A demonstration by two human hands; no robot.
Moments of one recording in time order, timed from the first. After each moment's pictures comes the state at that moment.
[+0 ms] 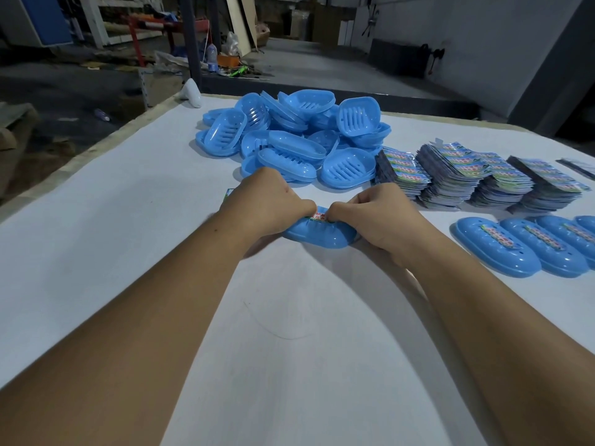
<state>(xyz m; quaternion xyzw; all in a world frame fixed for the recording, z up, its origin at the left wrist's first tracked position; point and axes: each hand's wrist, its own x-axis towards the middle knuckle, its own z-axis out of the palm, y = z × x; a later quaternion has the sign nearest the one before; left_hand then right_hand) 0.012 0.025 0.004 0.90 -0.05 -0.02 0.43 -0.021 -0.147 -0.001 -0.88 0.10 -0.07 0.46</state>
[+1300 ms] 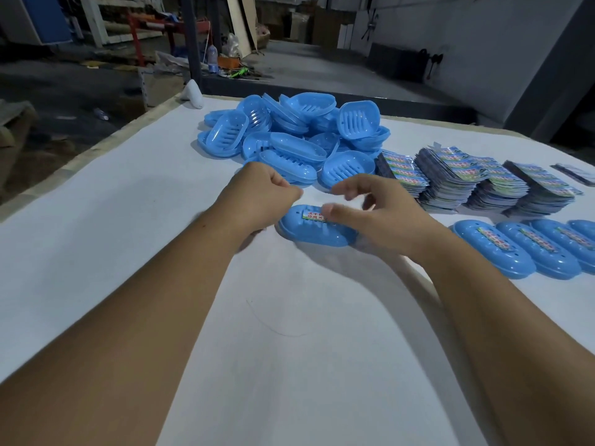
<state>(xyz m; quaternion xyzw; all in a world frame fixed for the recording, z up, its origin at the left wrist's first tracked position) 0.015 0.036 0.004 0.86 -0.01 0.03 0.50 -0.027 -0.163 0.003 -0.90 -0.05 -0.09 0.42</state>
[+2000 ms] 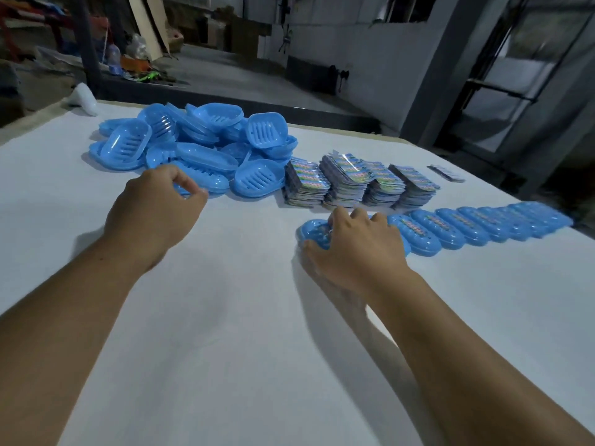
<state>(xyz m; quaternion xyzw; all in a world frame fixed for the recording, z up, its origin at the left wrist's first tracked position) 0.013 0.033 0.002 0.92 -0.06 0.16 0.36 -0.099 -0.198 0.008 -0.98 0.18 -0.10 -0.03</state>
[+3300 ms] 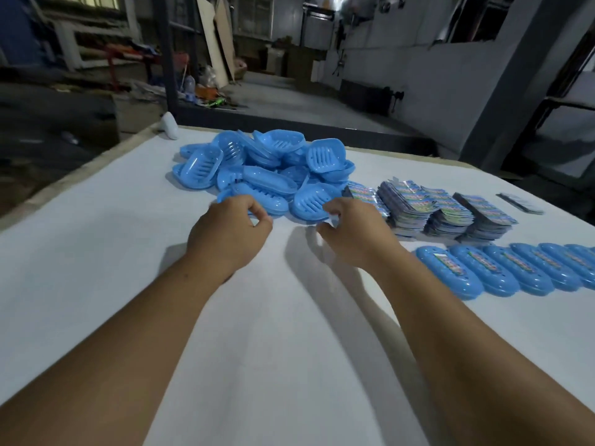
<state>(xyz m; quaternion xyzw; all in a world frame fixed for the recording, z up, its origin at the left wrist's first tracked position) 0.012 0.035 0.000 0.92 -0.08 0.14 0.36 -0.010 -0.166 0.019 -0.97 0.03 -0.14 0.18</state>
